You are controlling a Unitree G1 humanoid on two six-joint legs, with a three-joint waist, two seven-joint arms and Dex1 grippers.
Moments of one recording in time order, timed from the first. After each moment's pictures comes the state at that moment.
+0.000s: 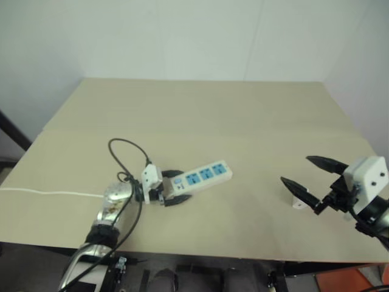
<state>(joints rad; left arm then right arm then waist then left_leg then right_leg) -0.48 0.38 -0.07 0.55 -0.24 -0.26 -1.23 0.18 -0.74 -0.53 -0.66 0.56 0.45 0.69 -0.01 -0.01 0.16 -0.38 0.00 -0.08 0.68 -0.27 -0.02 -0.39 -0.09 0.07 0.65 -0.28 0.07</state>
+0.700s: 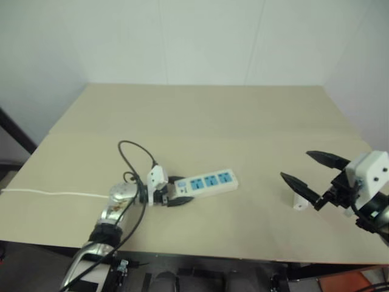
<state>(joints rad) -0.49 0.35 -0.12 0.55 -0.20 -0.17 -1.25 0.14 -0.76 -0.53 -0.67 0.58 0.46 0.67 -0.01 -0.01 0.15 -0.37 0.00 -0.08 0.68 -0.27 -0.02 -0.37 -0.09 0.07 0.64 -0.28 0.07</state>
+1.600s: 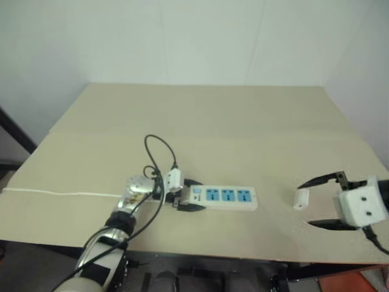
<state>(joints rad) -0.63 0.30 -0.21 0.74 -0.15 -0.34 -1.39 -0.08 -1.33 -0.24 -0.10 0.19 -0.51 1.47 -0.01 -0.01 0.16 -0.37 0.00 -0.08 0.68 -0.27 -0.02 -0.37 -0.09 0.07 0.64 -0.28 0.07</state>
